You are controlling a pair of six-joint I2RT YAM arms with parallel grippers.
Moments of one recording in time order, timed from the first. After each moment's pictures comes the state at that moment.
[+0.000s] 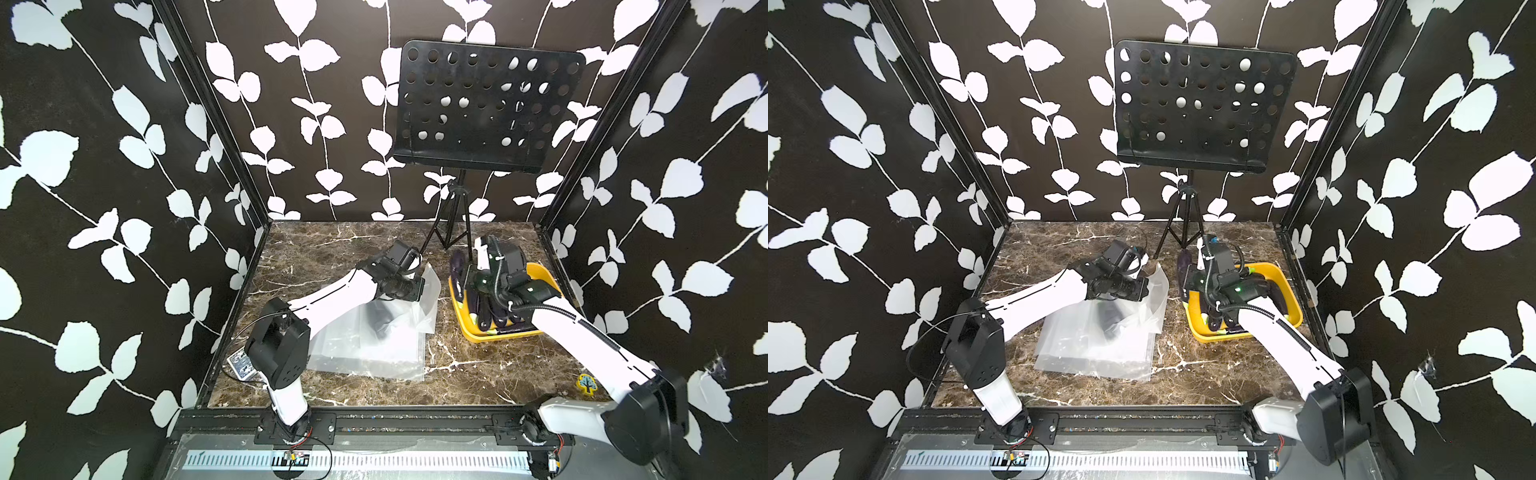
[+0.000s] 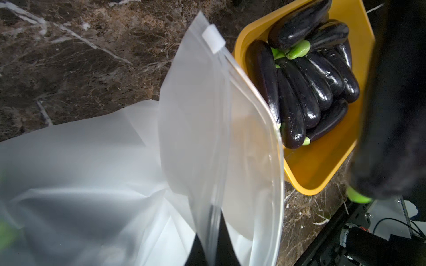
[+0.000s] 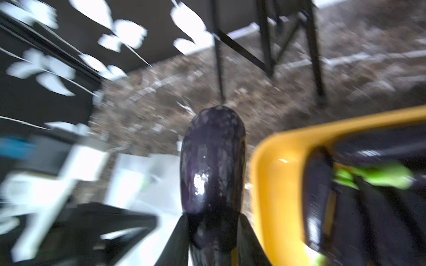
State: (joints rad) left arm -0.77 1.74 1.40 -0.59 0.21 -0.42; right arm 0.47 1.26 1.03 -0.34 -0.07 0.54
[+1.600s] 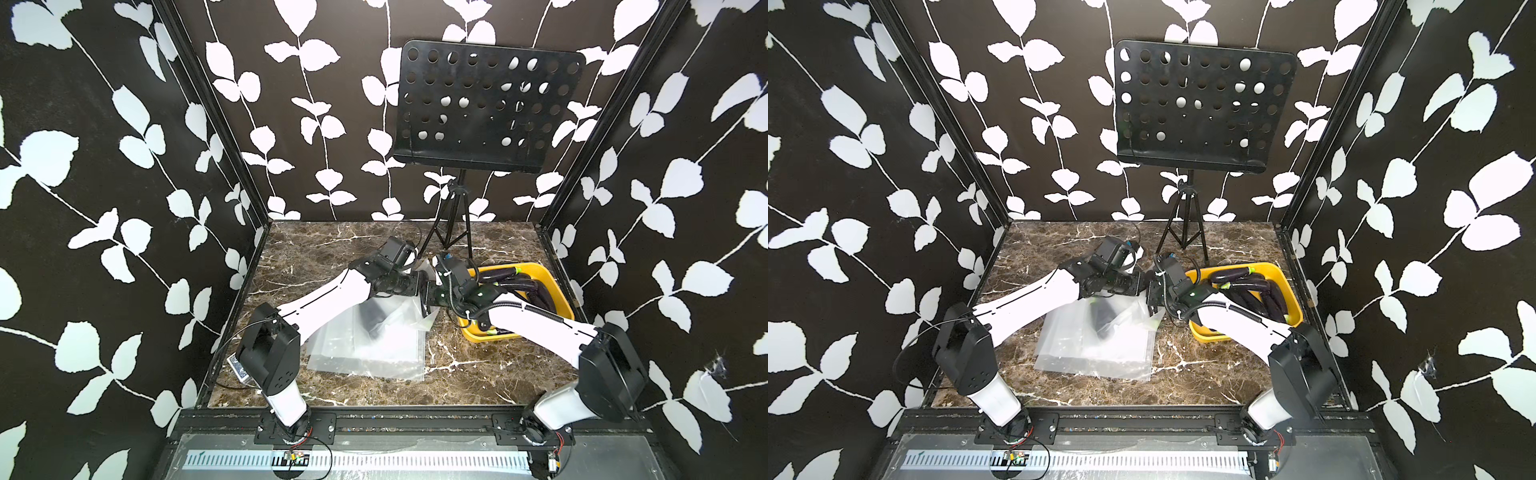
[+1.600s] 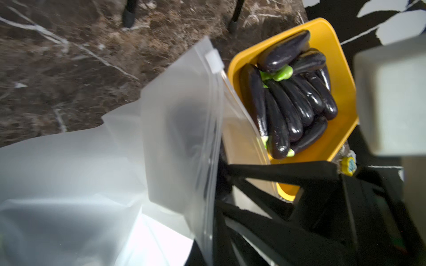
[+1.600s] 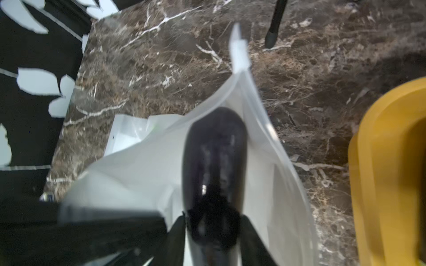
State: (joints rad) left arm -0.75 1.68 1.38 -0.57 0.20 -0.46; right arm 0.71 1.51 1.06 -0.31 0.02 0.63
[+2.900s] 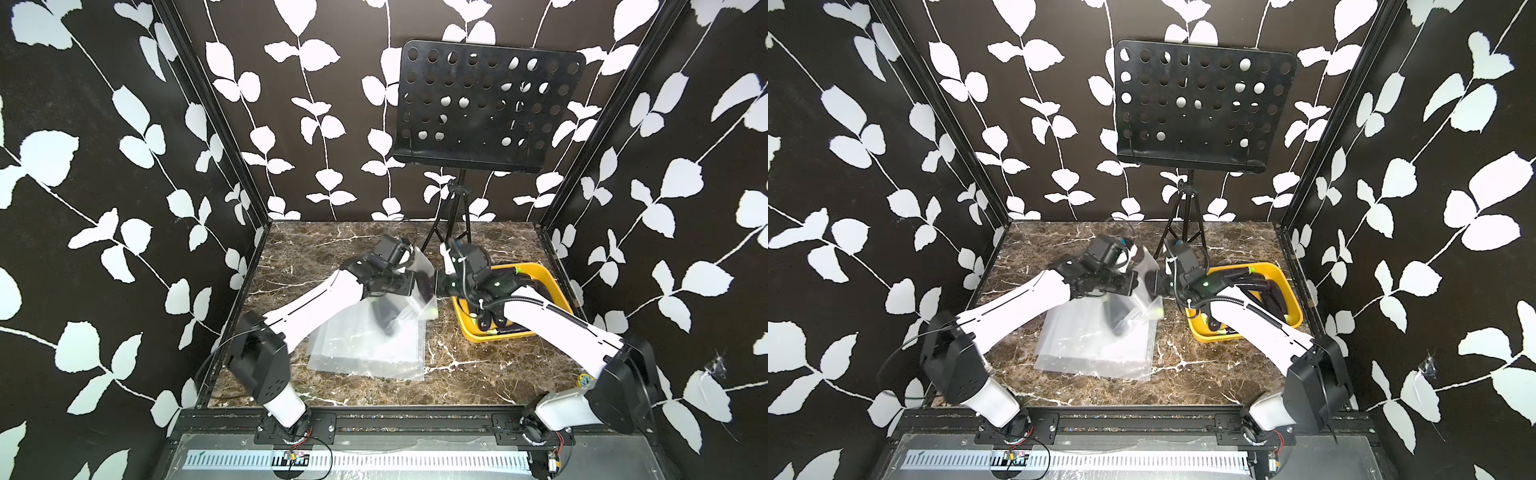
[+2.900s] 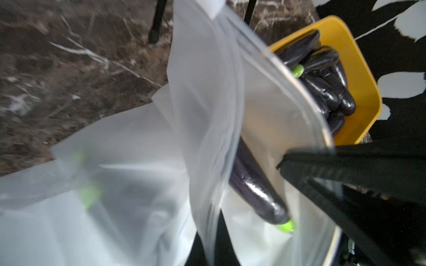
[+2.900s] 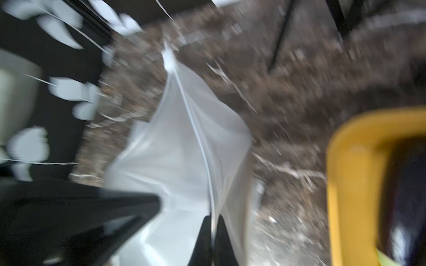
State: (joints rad) left arm -0.72 1.57 1.40 -0.66 0.10 -0.36; right arm 0.66 1.43 1.23 -0.43 -0.06 0.55
